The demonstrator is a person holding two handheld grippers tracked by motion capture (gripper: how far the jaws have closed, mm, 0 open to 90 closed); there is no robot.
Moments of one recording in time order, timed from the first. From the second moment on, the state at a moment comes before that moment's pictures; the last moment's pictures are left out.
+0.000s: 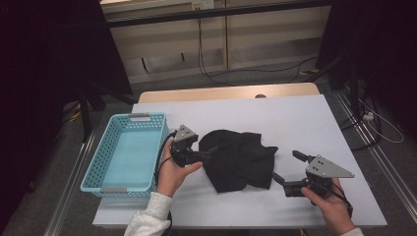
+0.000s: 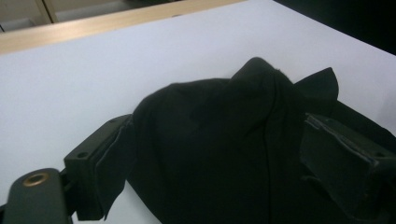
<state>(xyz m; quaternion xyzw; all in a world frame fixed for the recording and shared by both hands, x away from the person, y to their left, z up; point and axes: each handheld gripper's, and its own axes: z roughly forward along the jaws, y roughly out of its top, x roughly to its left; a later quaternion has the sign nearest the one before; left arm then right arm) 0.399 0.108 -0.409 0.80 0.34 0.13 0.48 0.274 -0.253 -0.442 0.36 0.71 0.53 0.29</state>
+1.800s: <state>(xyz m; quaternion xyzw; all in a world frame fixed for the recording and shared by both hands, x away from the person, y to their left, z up) 0.380 0.109 -0.419 0.81 0.32 0.13 0.48 0.305 -0.214 -0.454 0.36 0.78 0.47 0.18</state>
